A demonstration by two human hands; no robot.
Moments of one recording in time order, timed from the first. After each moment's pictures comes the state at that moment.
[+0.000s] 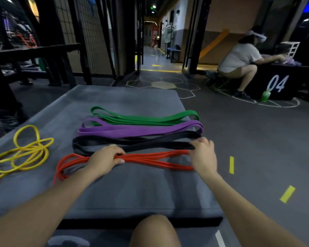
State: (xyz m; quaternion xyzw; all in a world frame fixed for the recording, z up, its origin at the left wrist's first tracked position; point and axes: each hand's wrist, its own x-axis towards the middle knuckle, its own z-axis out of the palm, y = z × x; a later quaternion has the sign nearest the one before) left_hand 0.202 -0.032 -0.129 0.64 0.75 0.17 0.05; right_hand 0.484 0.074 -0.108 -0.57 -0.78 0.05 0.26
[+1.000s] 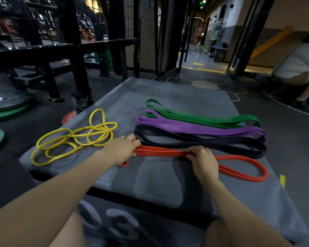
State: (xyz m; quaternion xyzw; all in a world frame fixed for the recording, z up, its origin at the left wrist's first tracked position) left_hand 0.119 -0.119 -0.112 0.63 0.77 -0.07 -0.07; right_hand 0.347 0.014 -0.135 -0.44 -0.86 0.10 0.23
